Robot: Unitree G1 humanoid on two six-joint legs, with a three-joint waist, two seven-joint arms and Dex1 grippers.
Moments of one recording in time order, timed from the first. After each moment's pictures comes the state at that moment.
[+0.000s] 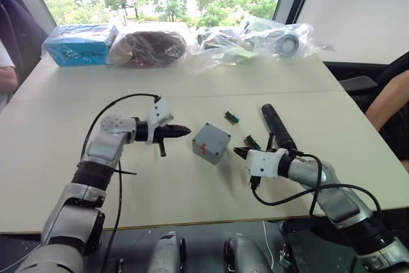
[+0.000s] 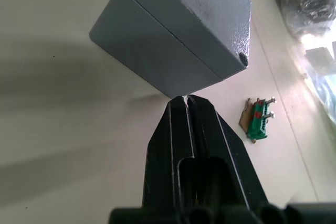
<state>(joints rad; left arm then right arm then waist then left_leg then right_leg) -0.66 0.49 -0.18 0.44 -0.16 0.12 -1.17 -0.23 -0.69 0.31 -0.15 -0.24 -0.05 0.64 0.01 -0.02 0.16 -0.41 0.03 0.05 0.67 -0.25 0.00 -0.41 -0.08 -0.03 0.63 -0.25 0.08</state>
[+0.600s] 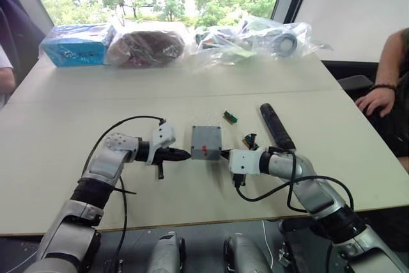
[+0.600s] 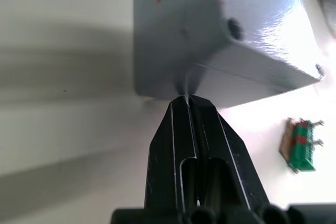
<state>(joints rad) -0.53 0.52 -0.21 0.33 -0.15 0.22 -1.26 -0.34 -0.57 0.38 -0.07 -0.31 0.00 0.74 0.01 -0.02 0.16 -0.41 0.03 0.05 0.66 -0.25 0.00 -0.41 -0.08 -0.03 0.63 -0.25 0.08</state>
